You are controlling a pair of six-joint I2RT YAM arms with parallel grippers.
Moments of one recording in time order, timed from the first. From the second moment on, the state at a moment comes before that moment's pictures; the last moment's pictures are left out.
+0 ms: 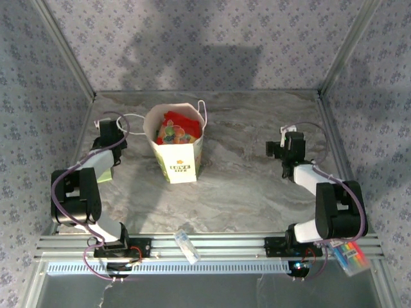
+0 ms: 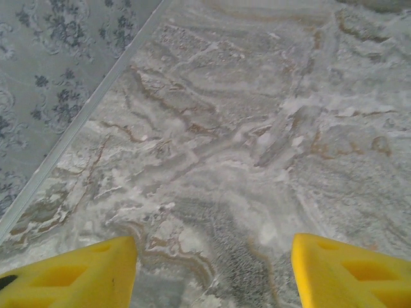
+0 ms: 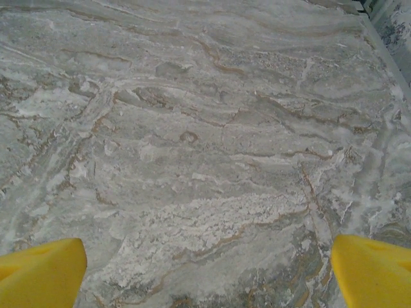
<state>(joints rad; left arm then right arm) 0.05 1.55 0.83 0.00 -0.34 -0.21 0.06 1.41 0.57 0.27 0.17 -0.05</state>
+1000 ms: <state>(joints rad) -0.01 1.53 0.39 0.71 -0.22 -0.07 -0.03 1.51 0.40 0.67 0.02 -0.03</state>
